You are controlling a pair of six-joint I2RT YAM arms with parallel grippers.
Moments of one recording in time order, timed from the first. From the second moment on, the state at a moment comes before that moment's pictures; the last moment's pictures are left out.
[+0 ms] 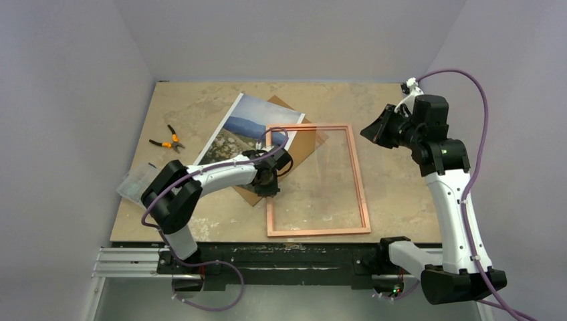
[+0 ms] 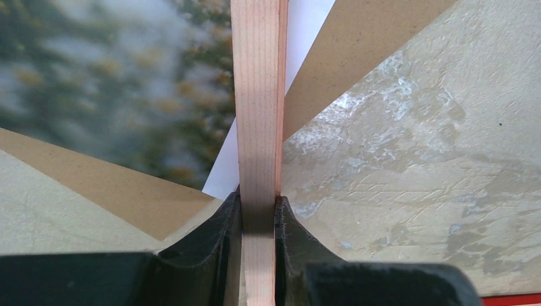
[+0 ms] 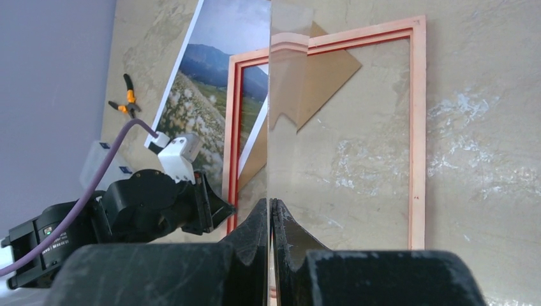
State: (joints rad) left arm -0.82 1.73 1.10 -0.68 -0.20 -0.89; right arm 0.08 1.07 1.37 -0.85 -0.30 0.44
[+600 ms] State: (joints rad) left arm -0.79 1.50 1.07 -0.66 -0.14 -0.74; right arm 0.08 1.08 1.28 -0.76 -0.42 0.45
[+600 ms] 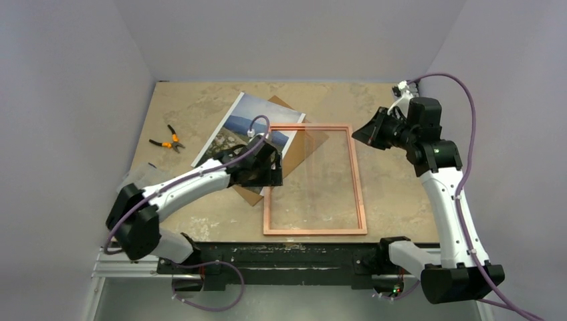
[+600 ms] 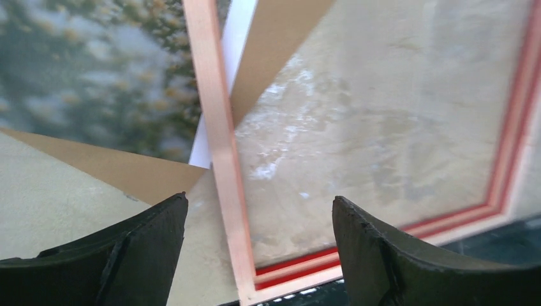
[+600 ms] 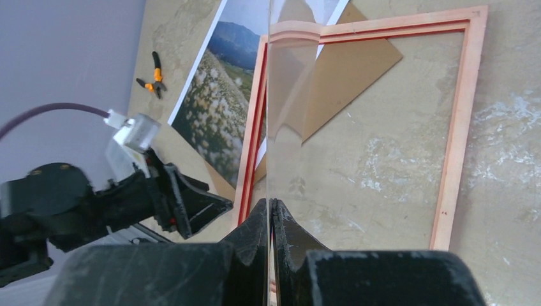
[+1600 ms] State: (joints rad) left arm -0.53 1.11 0.48 -0.27 0.19 -0.85; right arm 0.08 1.05 0.91 -0.33 -0.65 0.74
